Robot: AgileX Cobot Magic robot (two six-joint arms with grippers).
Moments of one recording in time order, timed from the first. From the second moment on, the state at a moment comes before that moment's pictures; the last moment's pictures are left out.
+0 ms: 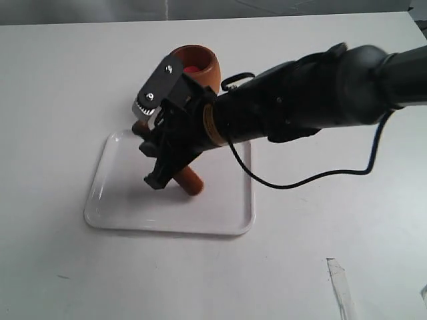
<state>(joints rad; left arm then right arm) 0.02 0.00 0.00 0.07 0.44 0.35 0.90 1.93 -1.06 -1.49 -0.32 1.22</state>
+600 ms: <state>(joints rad) 0.02 0.00 0.00 0.07 0.44 0.35 0.90 2.05 -1.06 -1.51 -0.32 1.28</state>
